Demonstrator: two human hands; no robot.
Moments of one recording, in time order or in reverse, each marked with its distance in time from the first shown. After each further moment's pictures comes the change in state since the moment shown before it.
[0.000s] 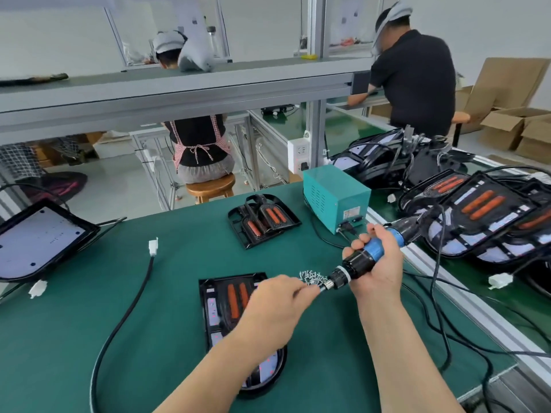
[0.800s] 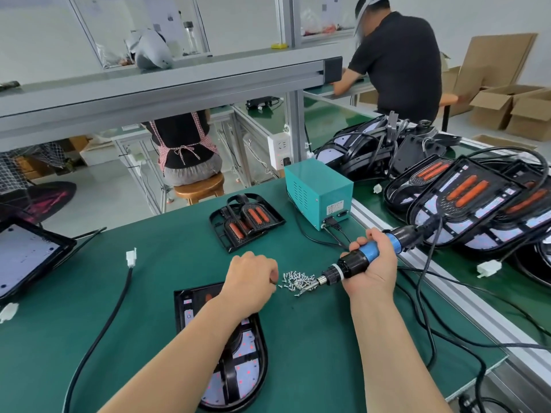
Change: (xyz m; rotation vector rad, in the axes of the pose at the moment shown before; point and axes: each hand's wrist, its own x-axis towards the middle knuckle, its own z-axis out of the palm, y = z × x) left_hand 0.078 -0.034 0.004 0.604 -0.054 0.052; right_hand 0.026 -0.009 -0.026 0.062 0.194 0.031
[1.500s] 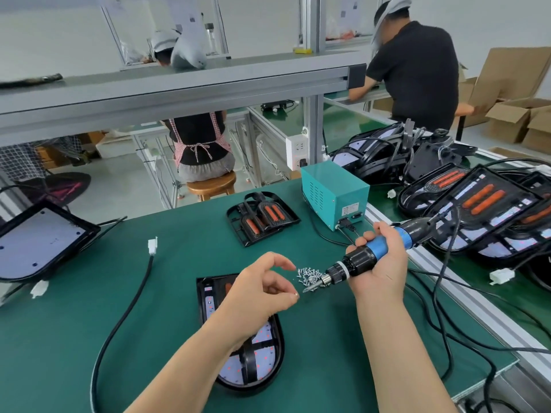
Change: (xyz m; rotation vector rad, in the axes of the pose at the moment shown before) left_hand -0.082 0.003 -0.021 -1.190 0.036 -0.048; right_hand -0.040 0.006 0.020 -0.006 -0.131 -0.040
